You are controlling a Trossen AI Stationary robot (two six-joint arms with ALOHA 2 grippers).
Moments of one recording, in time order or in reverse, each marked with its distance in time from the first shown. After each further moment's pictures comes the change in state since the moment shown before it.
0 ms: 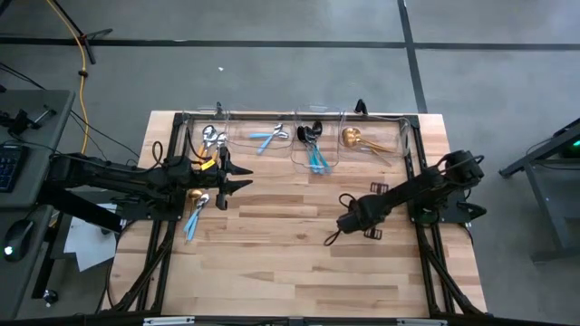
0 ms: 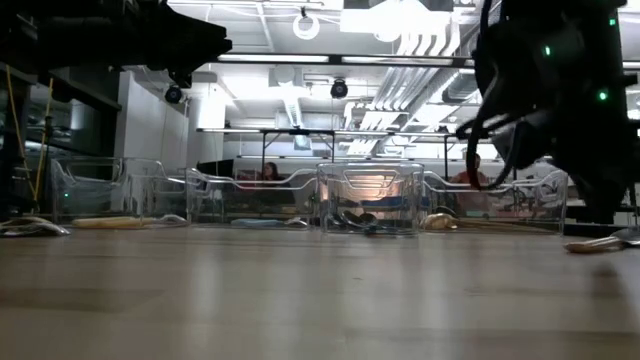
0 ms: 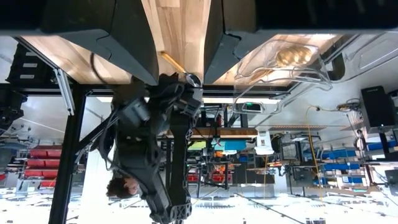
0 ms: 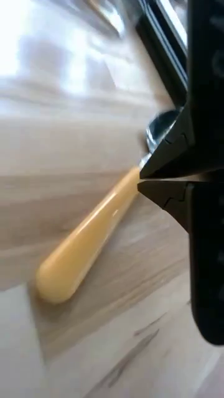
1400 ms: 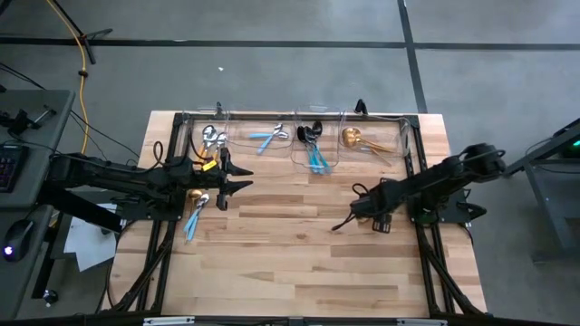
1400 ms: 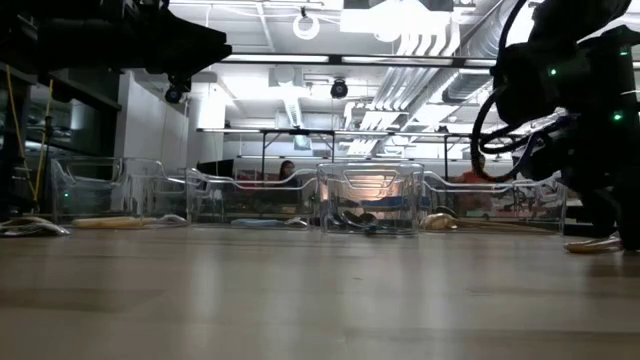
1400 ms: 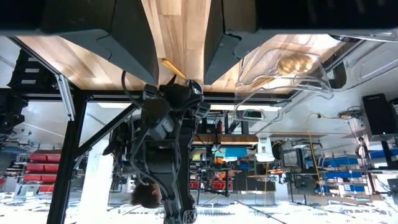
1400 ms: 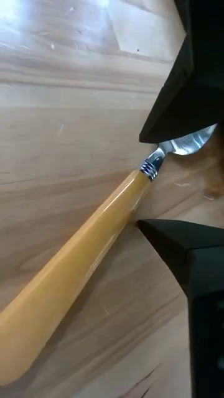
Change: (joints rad) left arm 0.000 0.000 0.000 -0.029 0.000 -0.010; right arm -0.115 -0.223 -0.267 0.231 -0.061 -0.123
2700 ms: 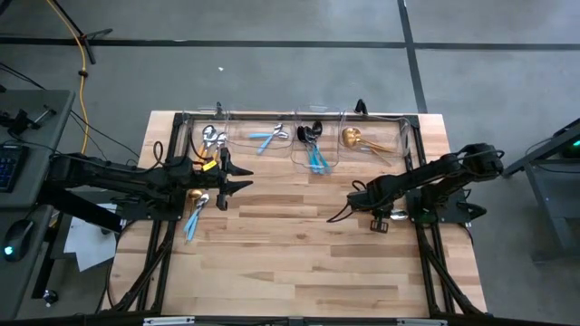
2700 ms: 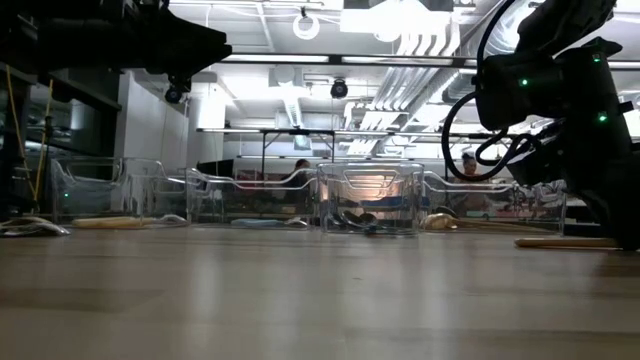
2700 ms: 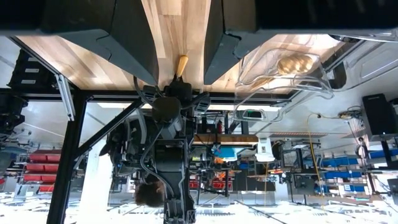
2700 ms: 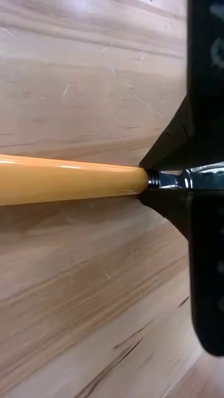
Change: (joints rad) left arm 0.000 0.000 0.000 0.000 0.000 0.000; right arm -0.095 0.040 -0.001 0.058 -0.146 -0.084
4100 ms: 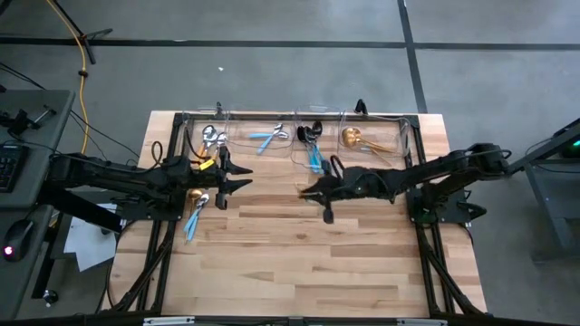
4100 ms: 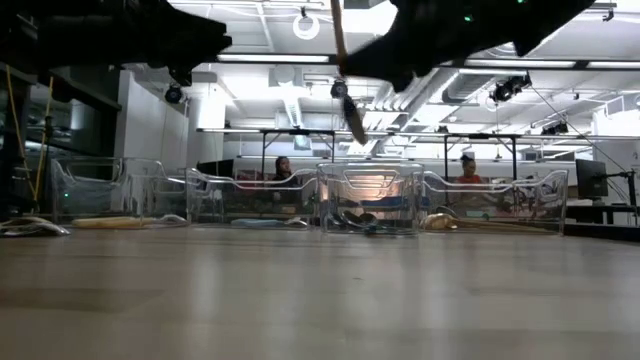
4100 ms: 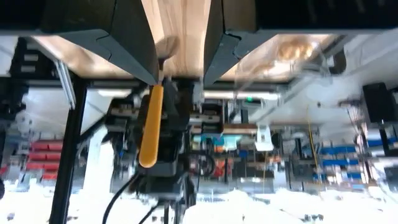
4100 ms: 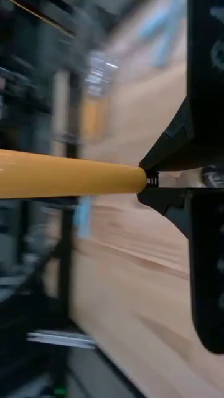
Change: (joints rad) left arm 0.000 0.000 0.000 0.050 -0.001 0.000; right arm -0.027 -0.085 0.079 1.326 0.073 -0.399
